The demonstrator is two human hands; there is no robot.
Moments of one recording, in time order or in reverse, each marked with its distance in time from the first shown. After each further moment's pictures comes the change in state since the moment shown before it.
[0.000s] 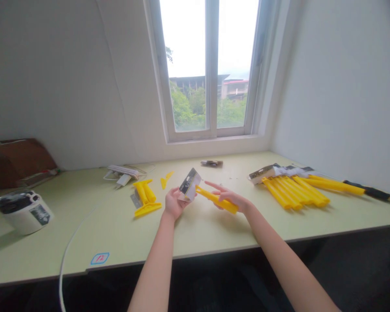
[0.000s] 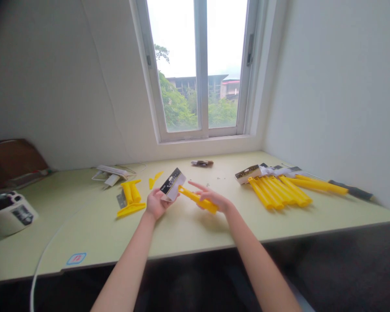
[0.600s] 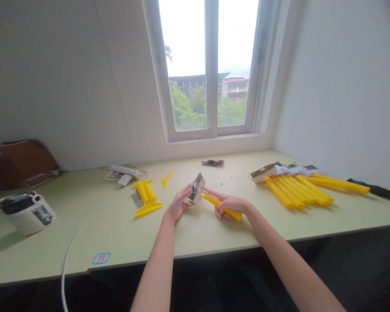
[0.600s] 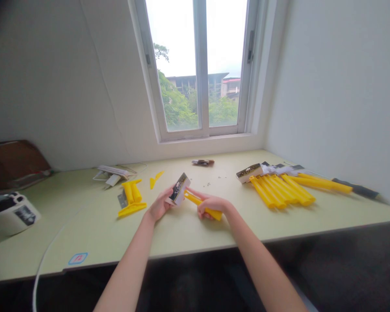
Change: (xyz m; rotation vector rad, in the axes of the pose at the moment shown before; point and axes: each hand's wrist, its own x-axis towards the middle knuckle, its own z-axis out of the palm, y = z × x) left_hand -0.005 -0.005 0.006 0.365 -0.126 0.000; right_hand 0.006 0.013 -0.001 -0.296 -0.108 0.229
